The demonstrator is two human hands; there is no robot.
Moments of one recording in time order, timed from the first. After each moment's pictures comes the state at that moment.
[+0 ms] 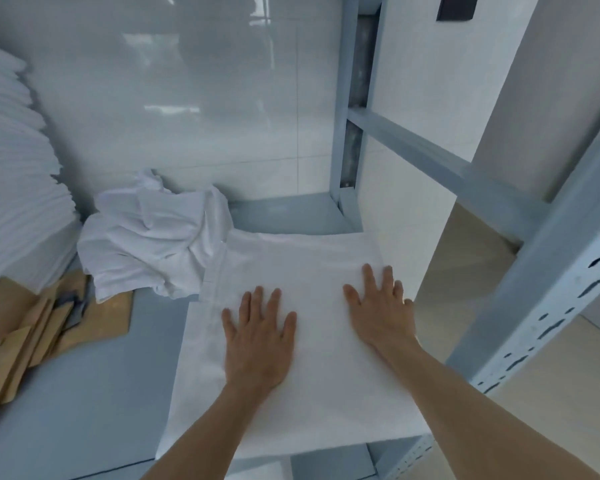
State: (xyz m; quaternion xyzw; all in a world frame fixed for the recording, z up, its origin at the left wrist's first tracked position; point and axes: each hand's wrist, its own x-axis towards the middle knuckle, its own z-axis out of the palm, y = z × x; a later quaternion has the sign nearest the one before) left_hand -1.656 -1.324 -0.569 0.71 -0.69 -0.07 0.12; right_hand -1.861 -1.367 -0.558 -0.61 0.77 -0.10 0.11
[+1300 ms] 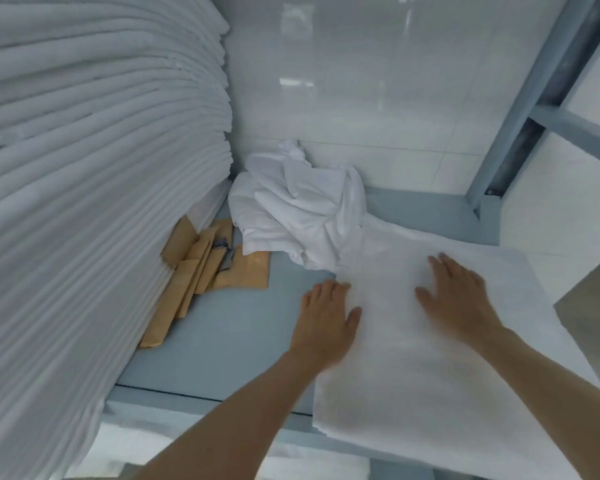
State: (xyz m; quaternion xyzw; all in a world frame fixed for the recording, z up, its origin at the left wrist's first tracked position) left_hand -1.546 -1.311 -0.556 0.68 -0.69 -0.12 0.22; right_hand -1.758 -1.401 -0.524 -0.77 0.64 -0.04 0.02
